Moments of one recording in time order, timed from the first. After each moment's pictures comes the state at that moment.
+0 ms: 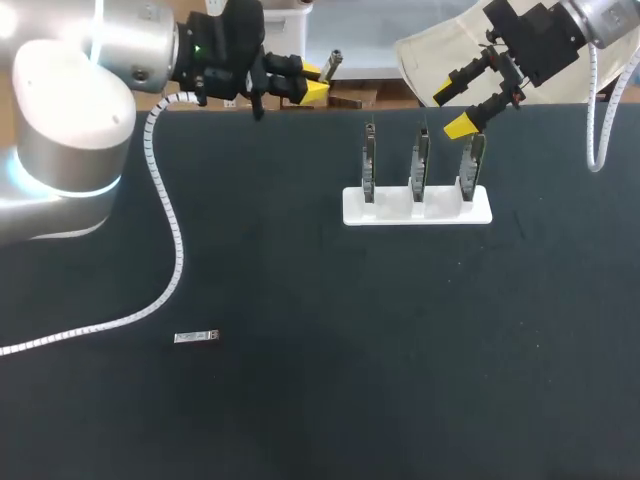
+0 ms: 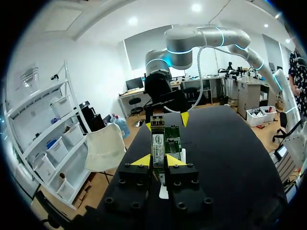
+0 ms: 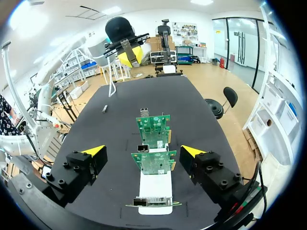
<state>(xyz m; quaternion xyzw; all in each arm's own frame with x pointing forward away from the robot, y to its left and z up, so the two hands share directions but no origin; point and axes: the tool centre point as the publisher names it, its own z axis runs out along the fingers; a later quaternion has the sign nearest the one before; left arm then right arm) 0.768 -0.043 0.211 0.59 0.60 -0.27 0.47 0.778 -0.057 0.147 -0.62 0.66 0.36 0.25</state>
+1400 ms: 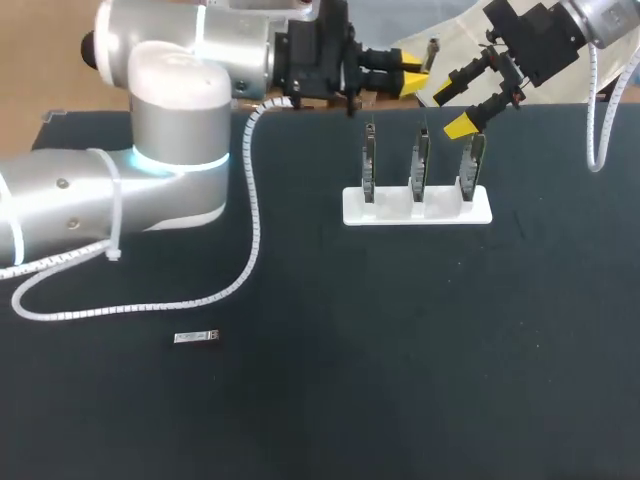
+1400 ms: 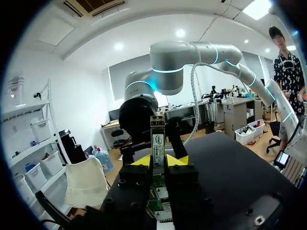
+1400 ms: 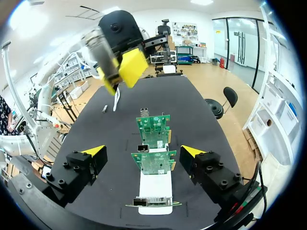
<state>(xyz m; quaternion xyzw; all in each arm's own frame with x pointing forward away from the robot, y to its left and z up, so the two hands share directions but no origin) 0.768 -0.179 0.219 0.59 0.49 -0.40 0.51 0.778 -0.057 0.147 -0.62 0.66 0.36 0.25</state>
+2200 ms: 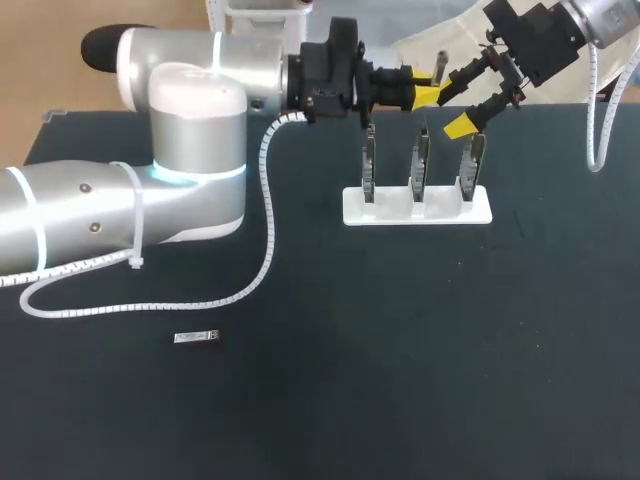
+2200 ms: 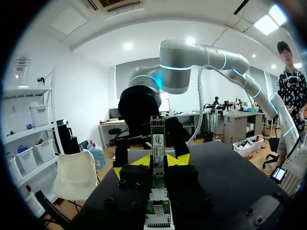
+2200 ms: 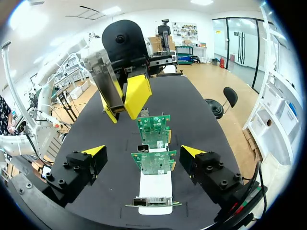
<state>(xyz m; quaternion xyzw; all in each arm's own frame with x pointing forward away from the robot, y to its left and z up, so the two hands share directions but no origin) 0.770 -0.190 0.198 0.54 0.51 -0.44 0.50 0.778 -0.057 0.147 -0.62 0.66 0.36 0.25</state>
